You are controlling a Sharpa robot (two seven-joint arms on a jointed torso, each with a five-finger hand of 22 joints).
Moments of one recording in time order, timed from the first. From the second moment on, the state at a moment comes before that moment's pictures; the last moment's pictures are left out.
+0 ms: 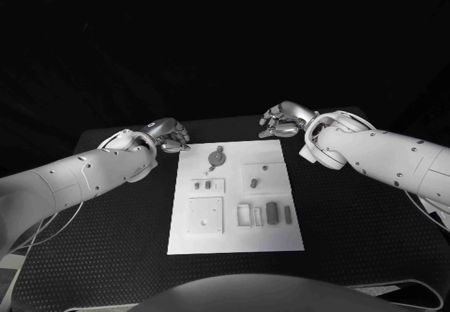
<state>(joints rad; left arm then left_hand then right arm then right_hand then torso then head) 1.15 -0.61 -0.11 0.95 -1.23 -0.40 0.14 1.12 -0.16 0.52 -0.24 0.07 0.94 0.16 0.24 0.53 1.20 0.09 0.07 0.28 0.93 -0.01 1.16 0.59 0.05 1.28 -0.11 0.15 1.31 1.22 -0.64 -0.06 1.19 -1.12 -0.28 0.05 1.06 -0.08 0.54 -0.29 0.05 0.81 0.19 0.23 0.59 1.01 0.12 0.46 0.40 0.95 0.10 0.44 0.75 0.19 0.68 0.18 0.34 1.15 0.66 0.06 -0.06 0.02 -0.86</state>
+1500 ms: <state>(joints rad) 1.15 -0.61 -0.12 1.03 -1.05 -0.34 0.06 1.11 -0.15 0.48 -0.22 0.07 0.95 0.15 0.25 0.54 1.17 0.10 0.14 0.35 0.92 -0.01 1.19 0.62 0.05 1.27 -0.11 0.18 1.31 1.22 -0.45 -0.14 1.10 -1.46 -0.20 0.07 1.16 -0.10 0.52 -0.29 0.05 0.91 0.14 0.28 0.59 1.18 0.03 0.63 0.48 1.17 -0.01 0.57 0.86 0.25 0.91 0.15 0.43 1.19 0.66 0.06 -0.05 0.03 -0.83</state>
